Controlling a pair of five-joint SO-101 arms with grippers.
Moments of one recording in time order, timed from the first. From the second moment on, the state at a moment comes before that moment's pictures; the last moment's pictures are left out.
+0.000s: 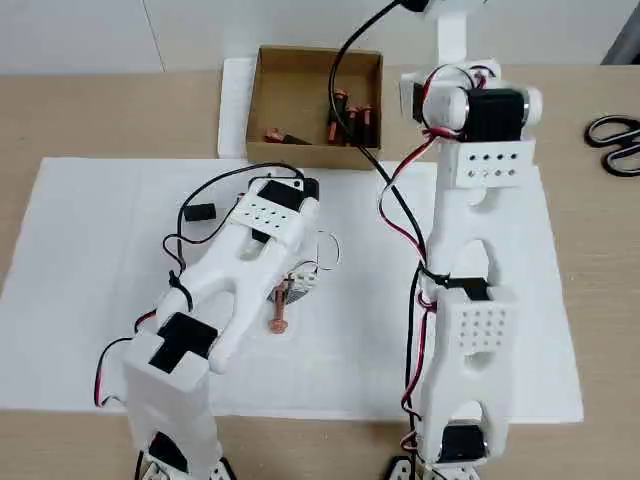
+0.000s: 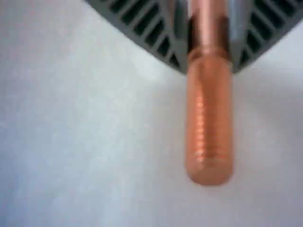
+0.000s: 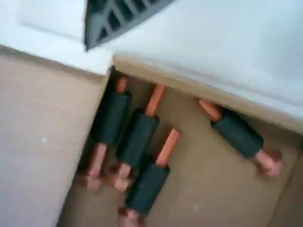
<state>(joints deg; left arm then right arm) 20.7 21.9 2.0 87.9 29.6 -6.3 39.0 -83.4 97.3 4.7</state>
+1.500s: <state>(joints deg) 3.1 22.7 -14.2 99.3 -76.7 -13.7 1.1 -20.7 96.2 -15.8</state>
